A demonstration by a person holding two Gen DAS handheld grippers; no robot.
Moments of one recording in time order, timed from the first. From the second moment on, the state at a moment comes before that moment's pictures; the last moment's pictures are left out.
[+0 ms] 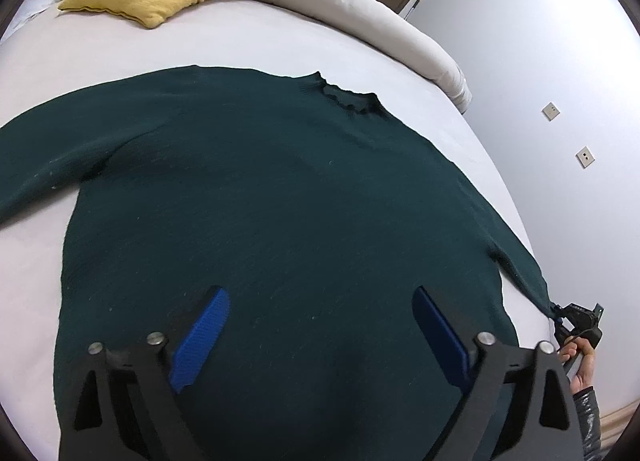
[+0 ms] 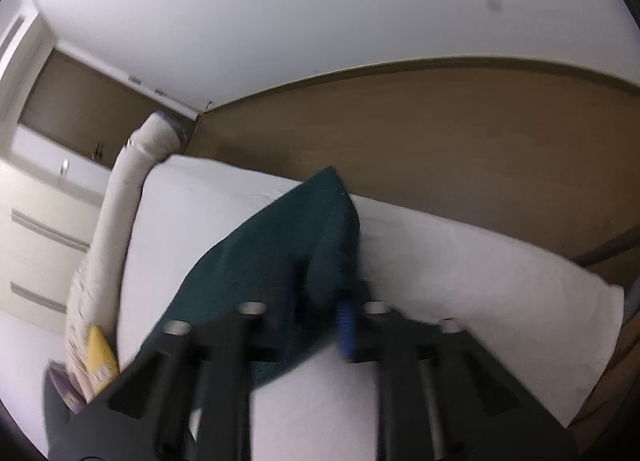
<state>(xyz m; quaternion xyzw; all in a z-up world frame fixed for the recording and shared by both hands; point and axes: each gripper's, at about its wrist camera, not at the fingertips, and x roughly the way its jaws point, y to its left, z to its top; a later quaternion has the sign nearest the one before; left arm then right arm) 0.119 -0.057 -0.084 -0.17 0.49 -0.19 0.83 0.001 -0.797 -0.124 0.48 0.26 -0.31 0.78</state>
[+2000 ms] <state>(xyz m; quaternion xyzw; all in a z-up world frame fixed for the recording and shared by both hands) 0.255 -0.055 -0.091 -0.15 0.45 -0.17 0.86 0.311 -0.682 -0.147 0.28 0.37 -0.10 0.88</state>
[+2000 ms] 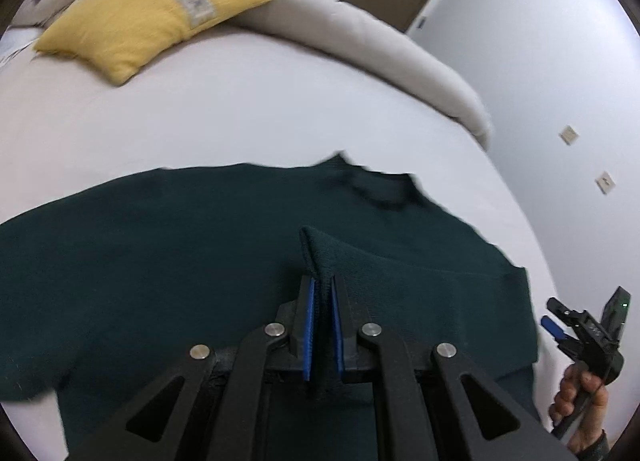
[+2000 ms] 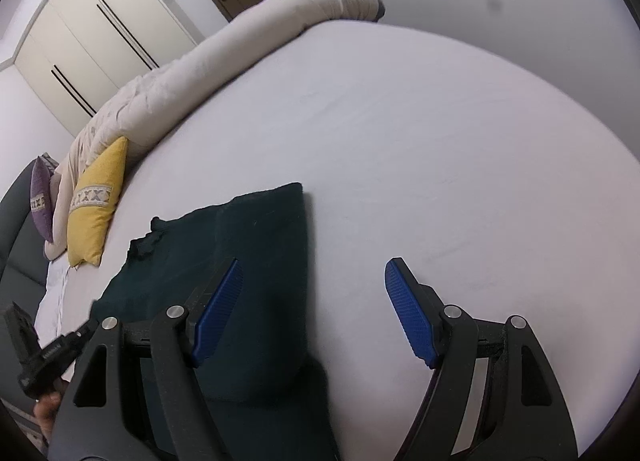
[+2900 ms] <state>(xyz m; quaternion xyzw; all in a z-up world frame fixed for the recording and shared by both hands) 0.251 -0.056 -0.120 -0.14 0.46 -0.17 0.86 0.367 -0.660 -0.168 0.22 0.44 -0.11 0.87</state>
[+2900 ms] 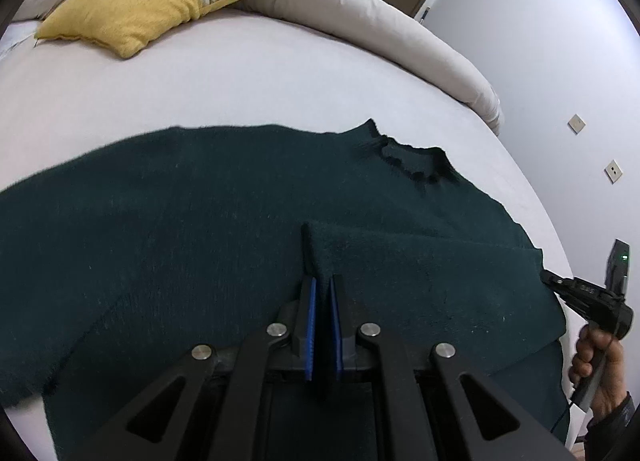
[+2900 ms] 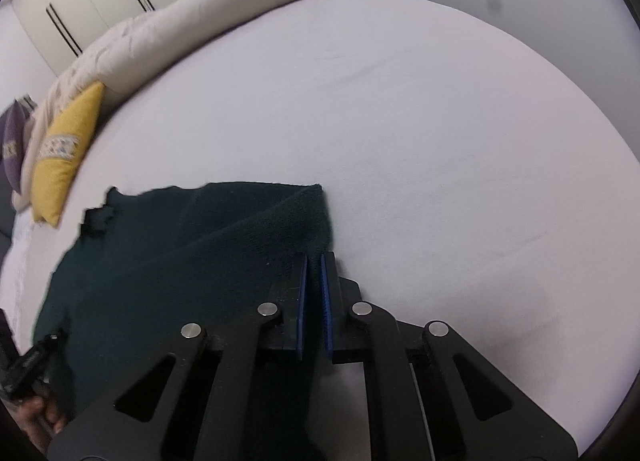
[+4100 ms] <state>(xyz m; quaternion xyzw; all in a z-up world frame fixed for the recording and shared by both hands) 0.118 0.241 -0.088 -0.24 0.39 0.08 0.89 0.190 -0.525 -0.062 0.12 0.29 -0.05 0.95</state>
